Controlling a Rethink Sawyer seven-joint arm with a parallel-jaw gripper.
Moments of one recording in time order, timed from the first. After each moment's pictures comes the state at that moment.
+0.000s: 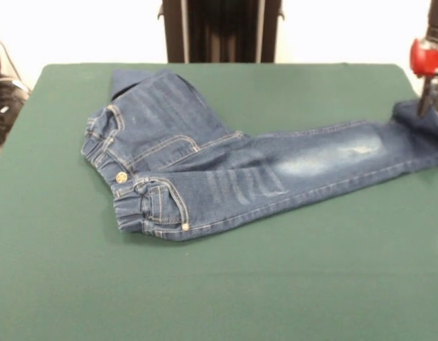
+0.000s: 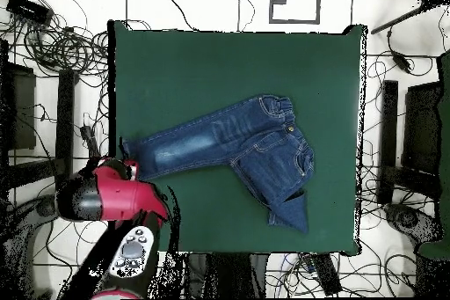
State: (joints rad) arm 0.43 -0.51 -0.15 1.79 0.41 0.12 1.89
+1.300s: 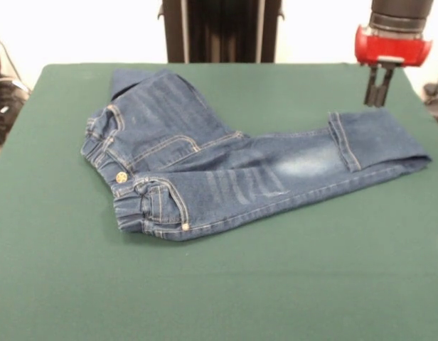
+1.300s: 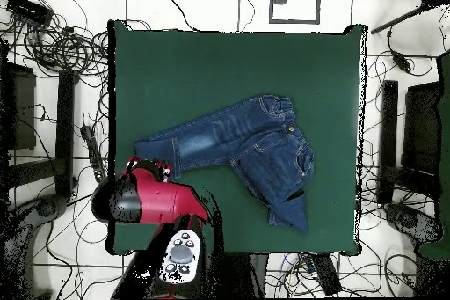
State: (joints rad) arm 0.28 -0.60 -0.13 1.88 0.26 0.12 1.89
